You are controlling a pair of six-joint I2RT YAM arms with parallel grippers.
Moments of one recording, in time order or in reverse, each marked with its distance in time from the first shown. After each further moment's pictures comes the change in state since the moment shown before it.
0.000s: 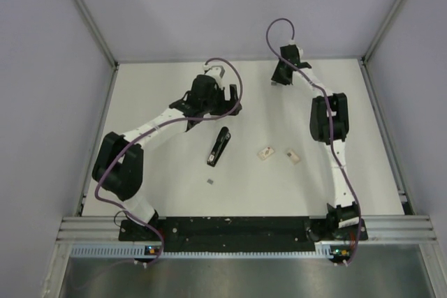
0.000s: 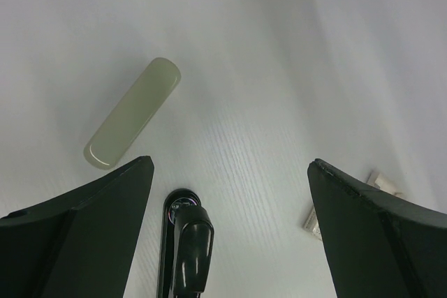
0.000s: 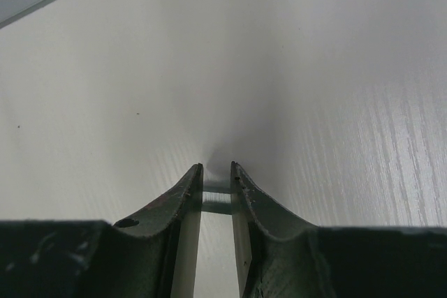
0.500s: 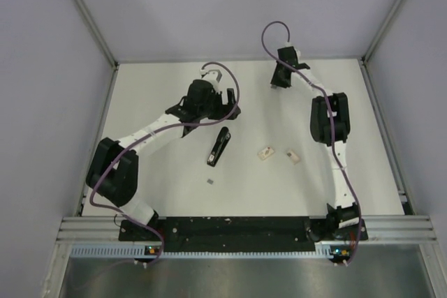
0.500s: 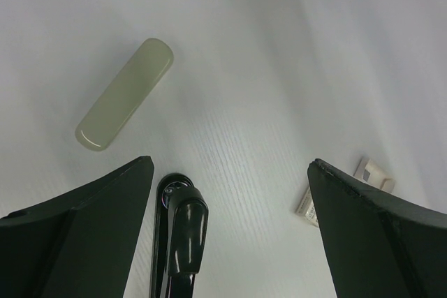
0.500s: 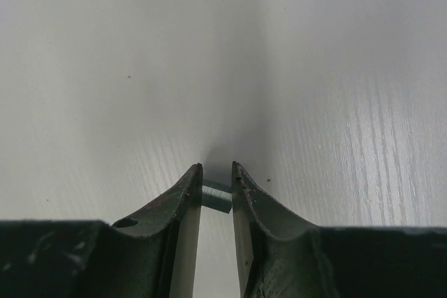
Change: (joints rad) left arm 0.000 -0.059 -0.085 0.037 0.026 -0.022; right arm 0.020 -0.049 -0.071 -0.019 0.024 -0.056
